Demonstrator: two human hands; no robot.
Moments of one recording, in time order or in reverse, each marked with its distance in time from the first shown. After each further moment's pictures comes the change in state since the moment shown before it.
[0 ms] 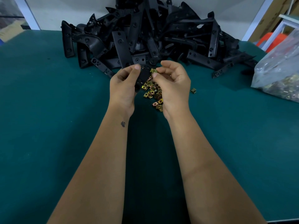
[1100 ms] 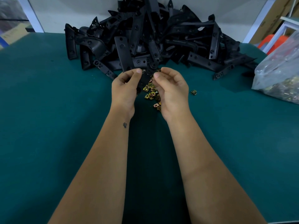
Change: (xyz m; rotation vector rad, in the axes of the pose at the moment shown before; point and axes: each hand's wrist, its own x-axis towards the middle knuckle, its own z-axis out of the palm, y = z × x) left_hand 0.004 -0.005 -0.003 0.088 0.030 0.009; right_hand -0.001 0.001 0.001 0.312 -0.014 0.198
